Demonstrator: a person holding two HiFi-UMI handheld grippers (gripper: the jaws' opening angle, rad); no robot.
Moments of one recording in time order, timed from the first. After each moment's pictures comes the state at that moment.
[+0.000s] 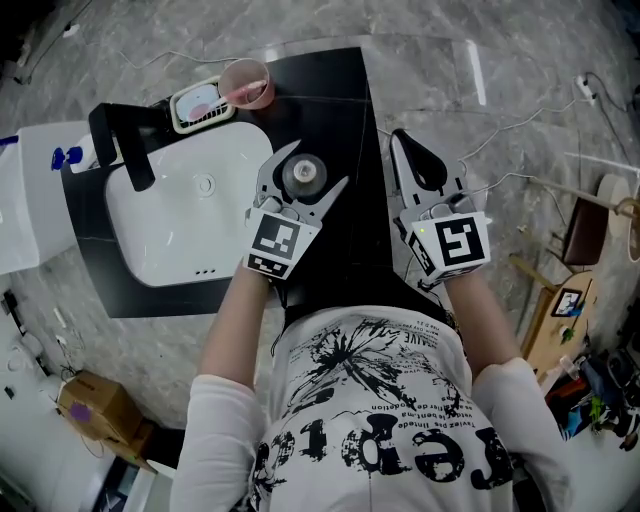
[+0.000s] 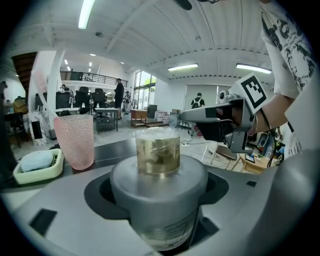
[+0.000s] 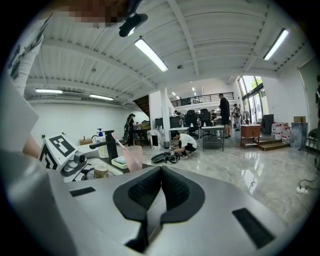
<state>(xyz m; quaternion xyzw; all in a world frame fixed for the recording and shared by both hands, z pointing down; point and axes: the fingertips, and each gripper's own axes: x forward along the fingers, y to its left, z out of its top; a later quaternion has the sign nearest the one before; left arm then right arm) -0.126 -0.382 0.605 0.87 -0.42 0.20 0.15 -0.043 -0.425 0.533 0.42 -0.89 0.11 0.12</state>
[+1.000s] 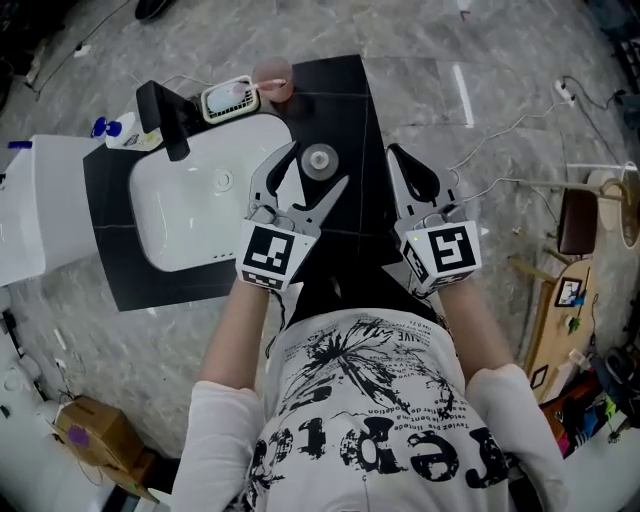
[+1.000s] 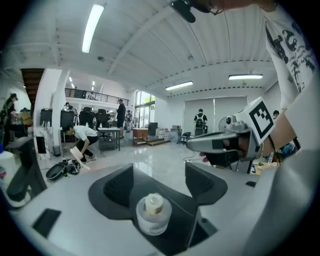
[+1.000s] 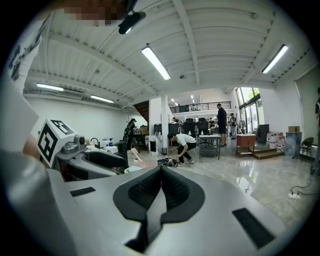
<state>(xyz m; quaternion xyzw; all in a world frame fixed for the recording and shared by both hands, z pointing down) -0.156 -0.303 0.471 0.88 -0.44 0.13 0.08 -0.068 -0.320 0.449 0.44 -0.89 0.07 0.10</state>
